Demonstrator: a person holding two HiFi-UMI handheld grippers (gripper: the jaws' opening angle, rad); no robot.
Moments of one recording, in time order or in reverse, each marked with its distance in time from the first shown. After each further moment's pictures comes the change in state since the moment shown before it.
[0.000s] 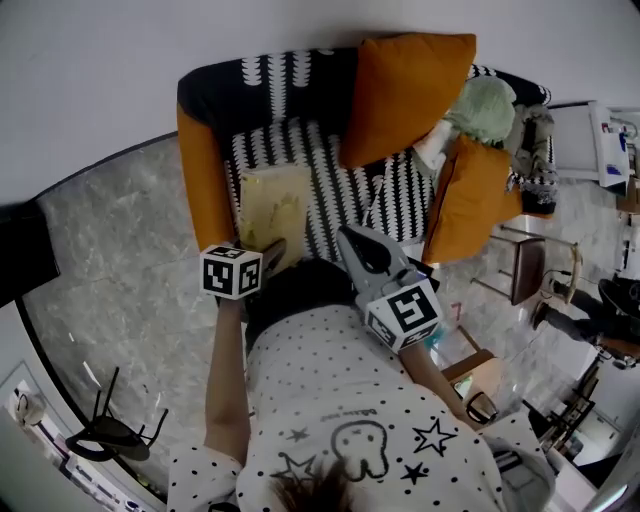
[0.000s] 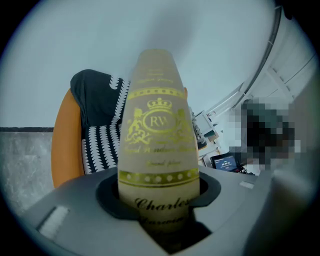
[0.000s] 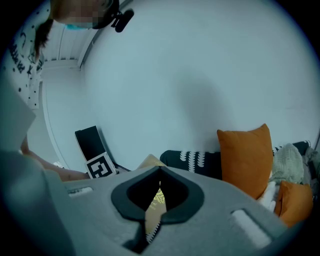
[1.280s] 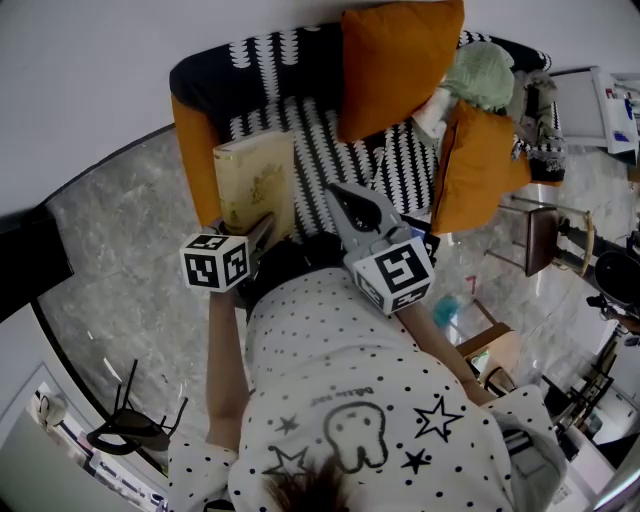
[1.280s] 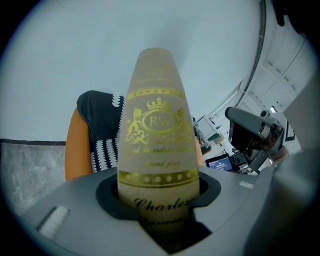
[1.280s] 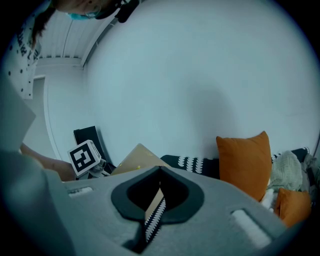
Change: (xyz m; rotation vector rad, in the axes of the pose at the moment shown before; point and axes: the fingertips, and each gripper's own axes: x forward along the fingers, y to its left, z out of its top) left arm -0.043 -0.013 0.025 0.058 -0.100 0.073; right arm 0.007 -0.001 0.011 -0.040 -0.045 -0.018
